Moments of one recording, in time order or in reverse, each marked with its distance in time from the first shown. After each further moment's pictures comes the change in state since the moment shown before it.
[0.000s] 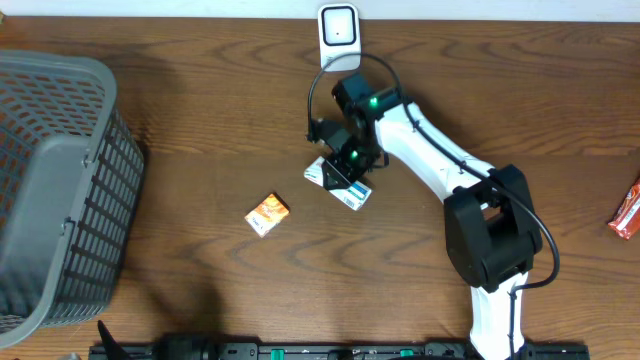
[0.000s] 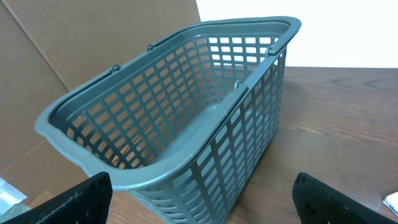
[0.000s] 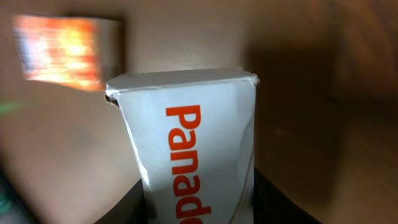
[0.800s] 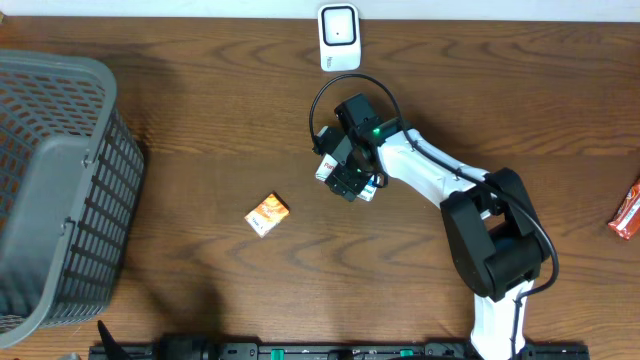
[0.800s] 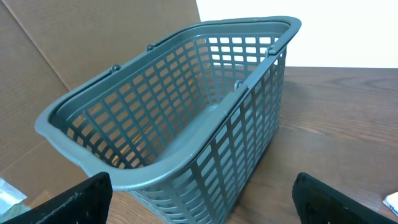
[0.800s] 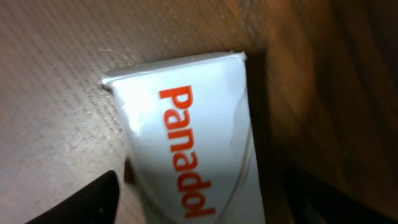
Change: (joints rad) left arm 0.000 0.000 0.000 0.000 0.000 0.000; right arm 0.018 -0.048 -0.306 0.449 0.294 -0.103
